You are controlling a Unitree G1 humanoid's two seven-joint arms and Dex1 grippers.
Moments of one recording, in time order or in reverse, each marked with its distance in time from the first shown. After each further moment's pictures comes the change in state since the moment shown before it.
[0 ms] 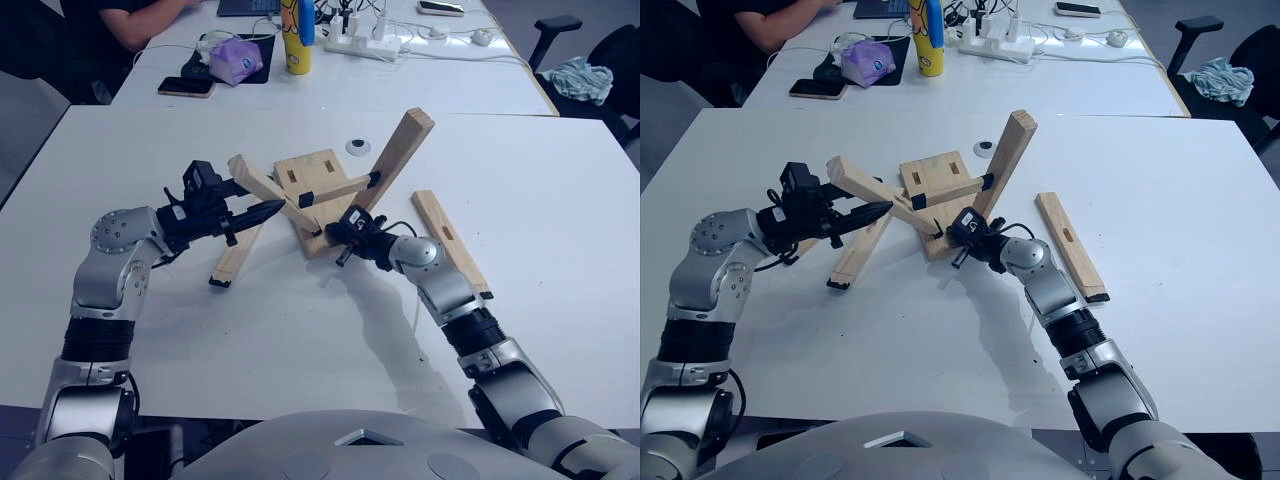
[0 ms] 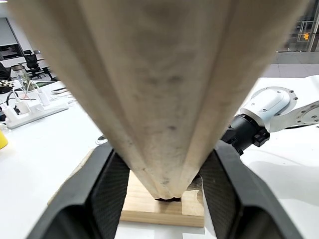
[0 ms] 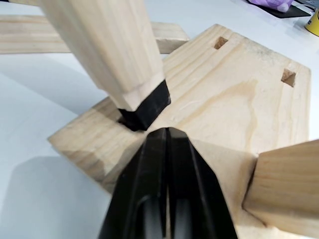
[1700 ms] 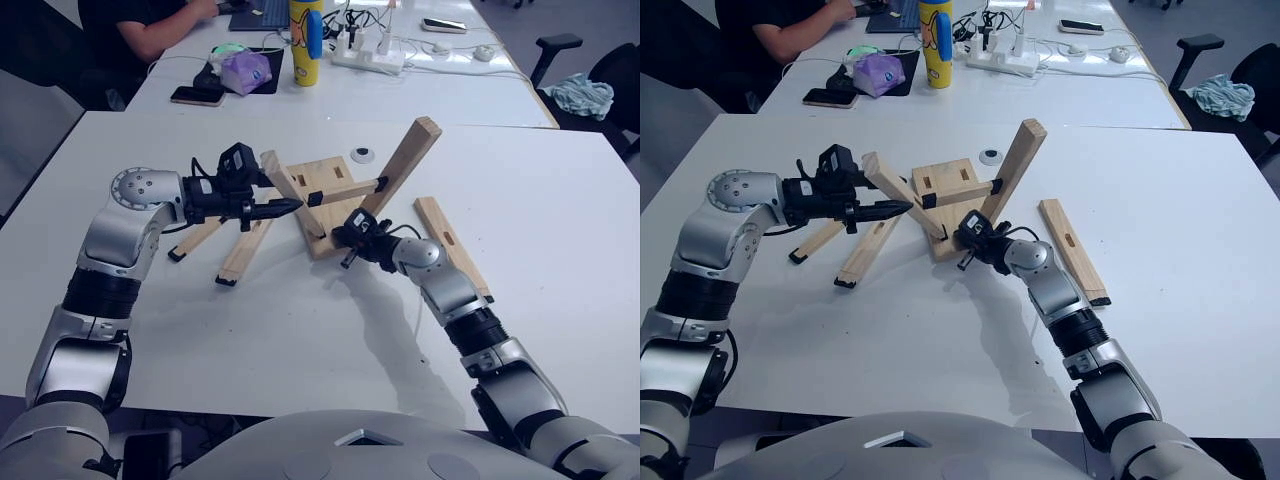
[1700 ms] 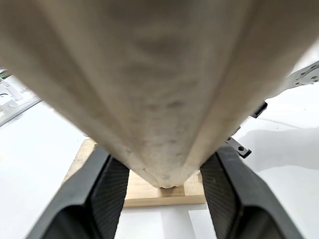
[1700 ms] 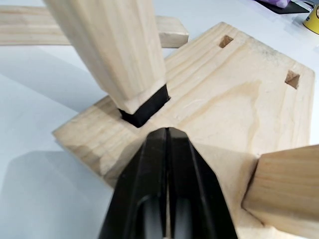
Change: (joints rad) left arm -0.242 0.063 -0.217 0.111 0.107 0.097 -0.057; right arm 0.000 -0.016 0.000 0.030 -0.002 0.019 -0.002
